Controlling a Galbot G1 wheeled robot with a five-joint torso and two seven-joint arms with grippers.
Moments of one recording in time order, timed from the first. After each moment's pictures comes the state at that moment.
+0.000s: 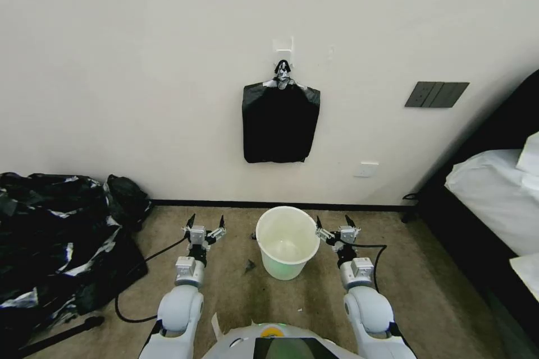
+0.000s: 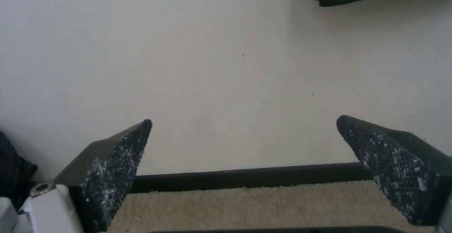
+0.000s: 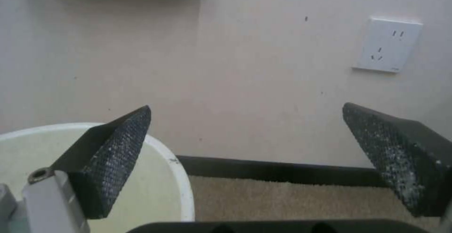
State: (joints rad) left arm 1.55 -1.50 -0.55 -2.00 0.00 0.00 0.00; right arm -1.55 1.50 0.55 2.00 0.00 0.00 0.00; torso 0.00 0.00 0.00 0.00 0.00
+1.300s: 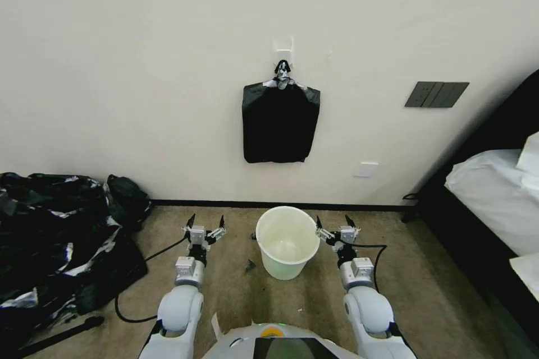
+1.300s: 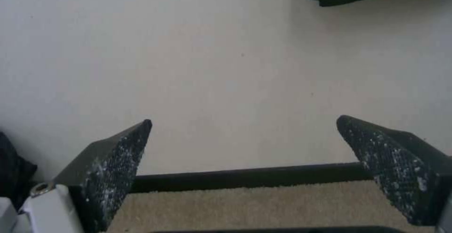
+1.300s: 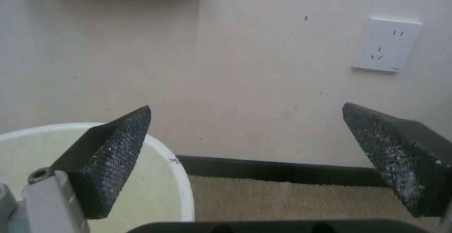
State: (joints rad) left arm 1.55 -1.50 -0.55 -2.00 0.00 0.00 0.00; right arm -1.55 1.50 0.55 2.00 0.00 0.00 0.00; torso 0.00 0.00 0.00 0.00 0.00
